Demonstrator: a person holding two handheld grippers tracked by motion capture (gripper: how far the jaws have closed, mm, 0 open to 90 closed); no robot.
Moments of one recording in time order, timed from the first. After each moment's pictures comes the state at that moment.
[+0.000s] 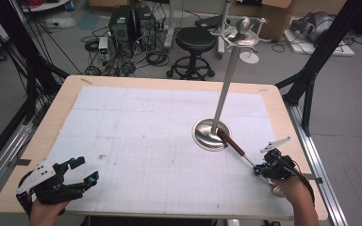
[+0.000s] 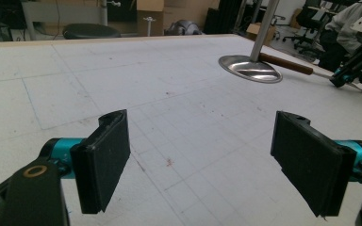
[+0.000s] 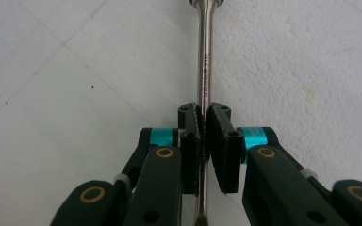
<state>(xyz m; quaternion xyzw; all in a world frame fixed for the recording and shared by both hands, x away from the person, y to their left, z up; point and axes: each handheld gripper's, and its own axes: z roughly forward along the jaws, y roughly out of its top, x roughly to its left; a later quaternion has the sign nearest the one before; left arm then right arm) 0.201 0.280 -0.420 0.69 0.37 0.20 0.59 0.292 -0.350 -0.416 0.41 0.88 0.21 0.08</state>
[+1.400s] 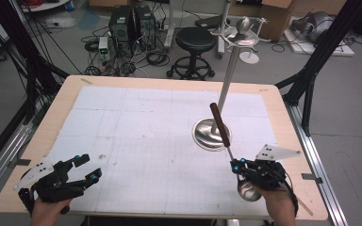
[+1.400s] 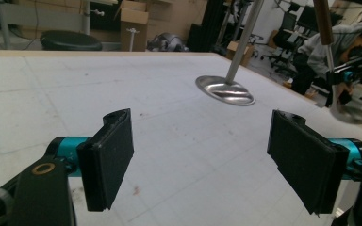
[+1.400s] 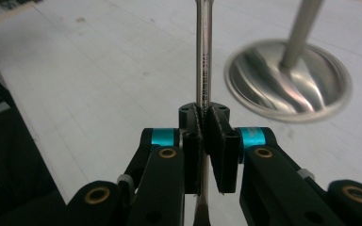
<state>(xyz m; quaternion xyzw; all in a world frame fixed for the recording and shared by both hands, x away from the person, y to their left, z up) 0.203 0.266 -0.401 0.66 0.37 0.16 0.63 0.233 -0.284 -0.362 0.36 0.81 0.45 0.12</state>
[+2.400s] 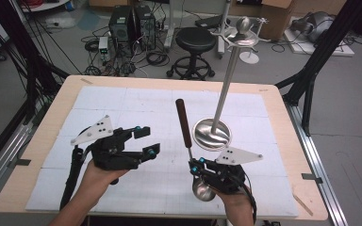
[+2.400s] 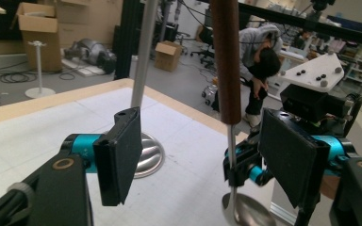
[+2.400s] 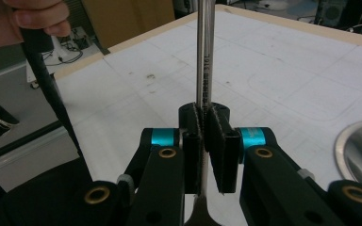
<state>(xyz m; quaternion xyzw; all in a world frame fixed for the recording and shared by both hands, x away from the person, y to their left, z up) 0.250 0.127 -0.302 0.70 0.25 0.07 0.66 0.220 -0.183 -0.349 0.30 0.78 0.53 0.10</state>
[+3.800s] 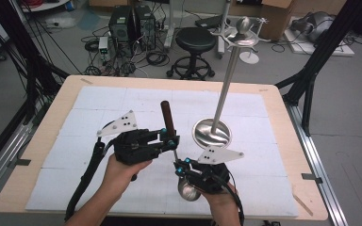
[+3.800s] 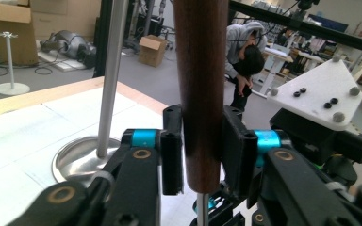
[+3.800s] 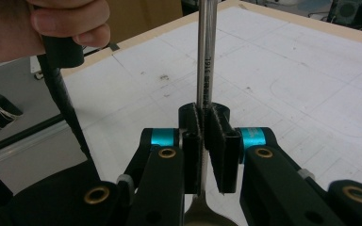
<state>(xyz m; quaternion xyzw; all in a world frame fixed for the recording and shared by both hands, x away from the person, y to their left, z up) 0.260 0.089 -0.297 0.70 0.25 0.03 0.67 0.220 -0.147 -0.344 0.29 0.80 0.52 0.10</state>
